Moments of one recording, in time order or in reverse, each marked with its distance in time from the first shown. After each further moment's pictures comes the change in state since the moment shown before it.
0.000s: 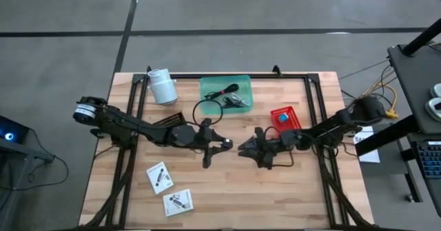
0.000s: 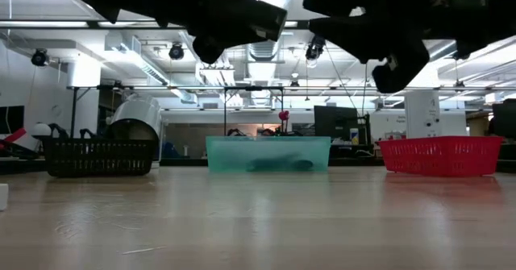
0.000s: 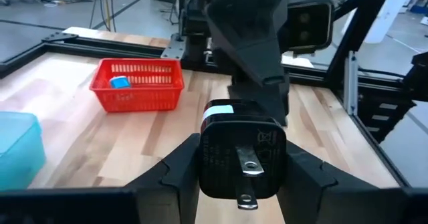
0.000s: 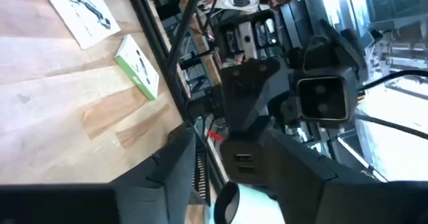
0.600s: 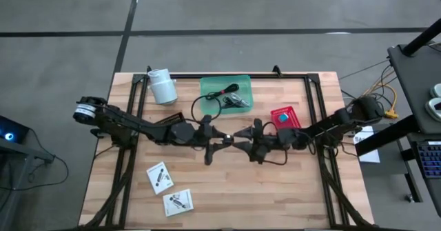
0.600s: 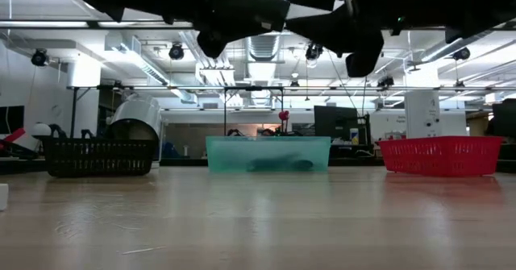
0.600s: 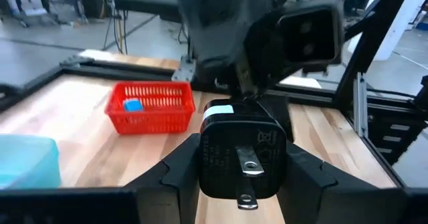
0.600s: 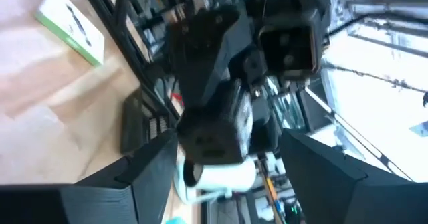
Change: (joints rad) left arm 0.024 0.001 0.005 0.067 -0.023 0.027; right arm -0.022 0.008 0.083 -0.018 0.205 0.028
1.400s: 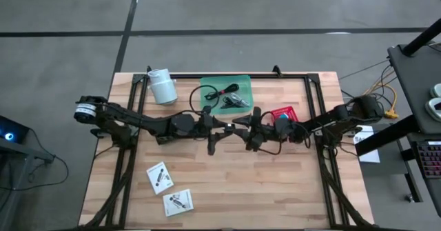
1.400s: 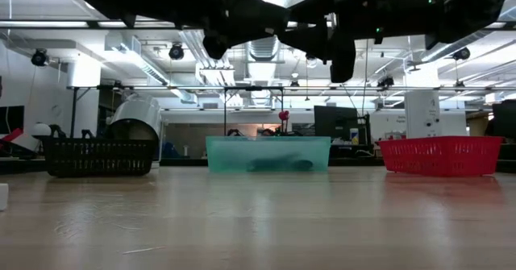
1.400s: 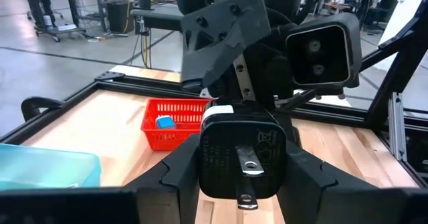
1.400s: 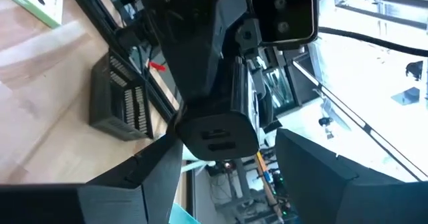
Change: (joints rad) left arm 0.088 0.000 0.002 0.046 0.005 0.032; right arm -0.120 0.000 0.017 -0.005 -0.014 0.020
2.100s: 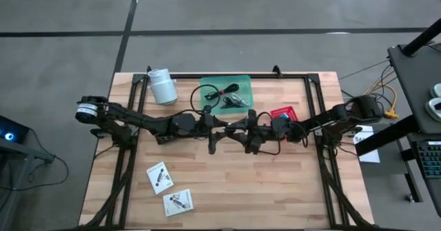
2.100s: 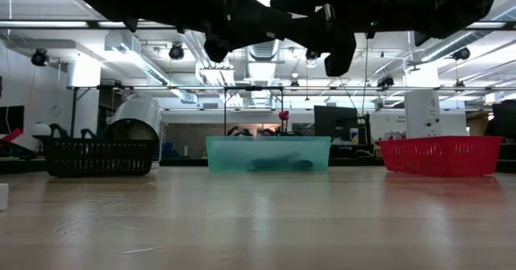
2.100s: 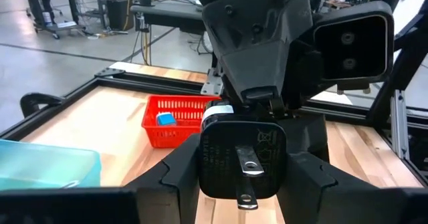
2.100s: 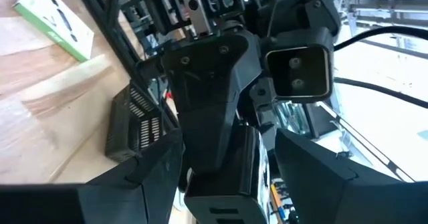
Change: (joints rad) left arm 0.006 0.015 0.000 0.006 0.014 -0.004; right arm -0.011 0.016 0.054 -0.054 -0.143 -0.014
